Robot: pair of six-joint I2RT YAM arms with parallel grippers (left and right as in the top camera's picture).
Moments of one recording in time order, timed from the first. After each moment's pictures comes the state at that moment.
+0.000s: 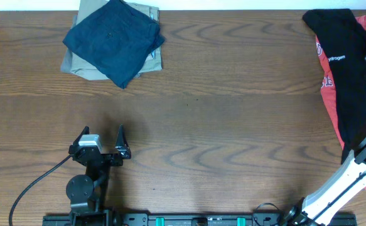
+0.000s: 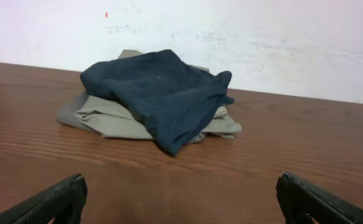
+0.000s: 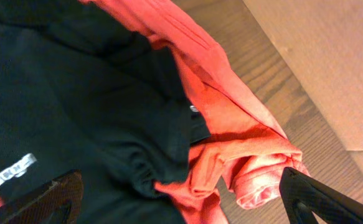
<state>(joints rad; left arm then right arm) 0.07 0.01 0.02 -0.10 0.12 -0.14 -0.57 2.23 1.95 -0.61 0.15 -0.07</state>
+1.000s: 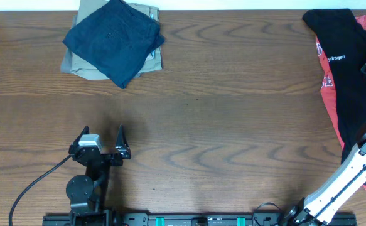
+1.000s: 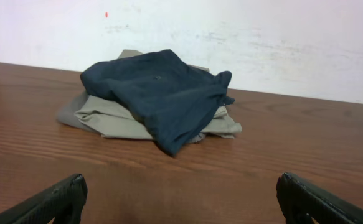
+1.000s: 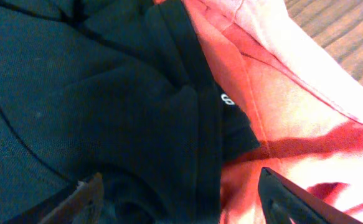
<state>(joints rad) 0.07 0.01 0.02 -0.10 0.12 -0.14 -0.63 2.41 1.95 -0.50 -0.02 -0.01</state>
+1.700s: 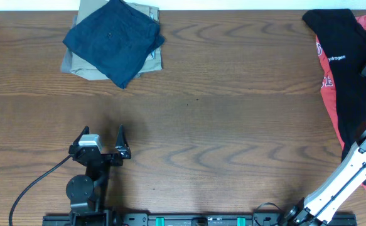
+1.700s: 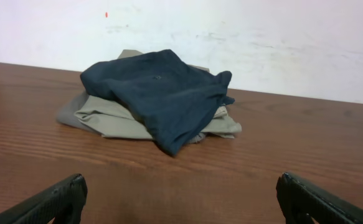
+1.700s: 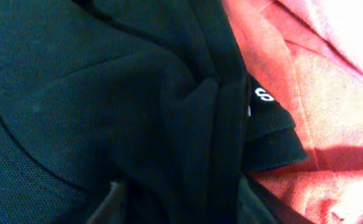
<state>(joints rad) 0.07 0.01 0.02 -0.10 0.12 -0.14 -0.62 2.45 1.95 -0.47 -0.07 0.00</state>
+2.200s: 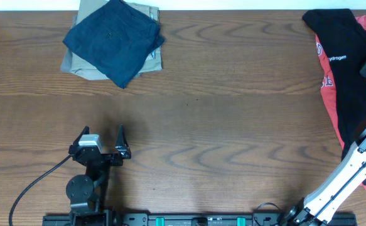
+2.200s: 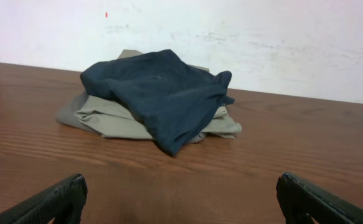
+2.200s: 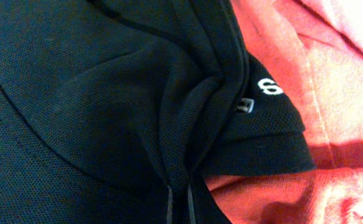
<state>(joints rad) 0.07 0.01 0.02 -0.10 0.12 -0.14 -0.61 2.45 1.95 -0.48 -0.07 0.04</state>
